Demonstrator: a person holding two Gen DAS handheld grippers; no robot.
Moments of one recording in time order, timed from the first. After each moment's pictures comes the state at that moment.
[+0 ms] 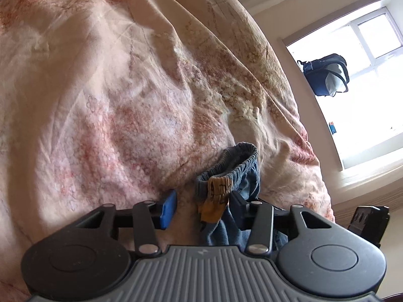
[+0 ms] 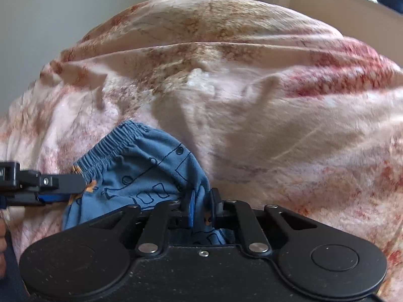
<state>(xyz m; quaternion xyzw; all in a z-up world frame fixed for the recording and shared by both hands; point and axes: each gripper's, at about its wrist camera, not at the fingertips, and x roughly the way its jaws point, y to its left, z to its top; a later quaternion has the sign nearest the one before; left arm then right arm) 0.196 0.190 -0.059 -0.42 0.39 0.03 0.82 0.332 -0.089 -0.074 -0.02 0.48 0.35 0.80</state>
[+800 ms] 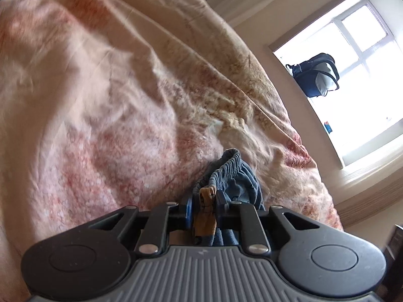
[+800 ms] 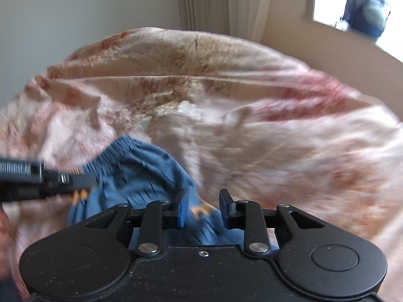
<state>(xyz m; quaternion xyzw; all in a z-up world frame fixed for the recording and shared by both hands) 0.198 0.177 -0.044 -0.37 0.36 0.03 0.86 0.283 -0.096 -0.034 -0.07 0.41 0.27 0.87</state>
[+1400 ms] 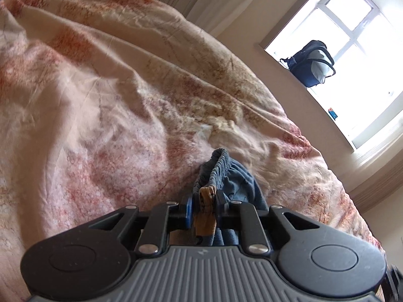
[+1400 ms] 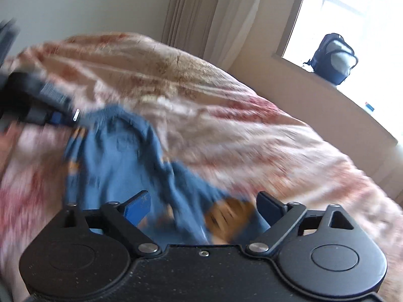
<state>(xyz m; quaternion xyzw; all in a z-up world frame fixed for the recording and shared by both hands) 0.191 0.158 -0.017 -0.29 0.36 0.04 0.89 0.174 -0.156 -0.003 -0.18 0.34 0.20 0.90</state>
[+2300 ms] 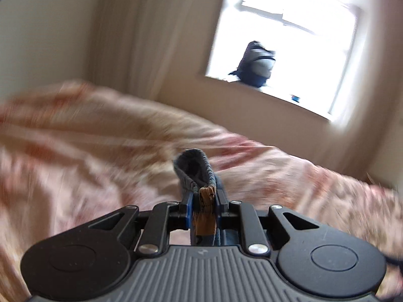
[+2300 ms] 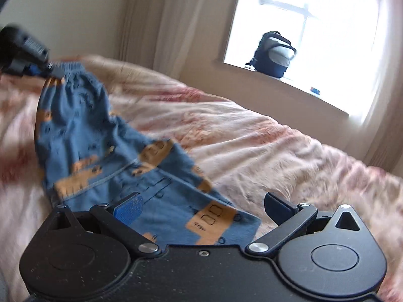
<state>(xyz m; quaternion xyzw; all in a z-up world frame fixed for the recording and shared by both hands) 0.139 0.042 0.073 -0.06 0.26 -0.02 0.96 0.084 -0.278 -0.016 -0.08 0.29 0.10 0.95</state>
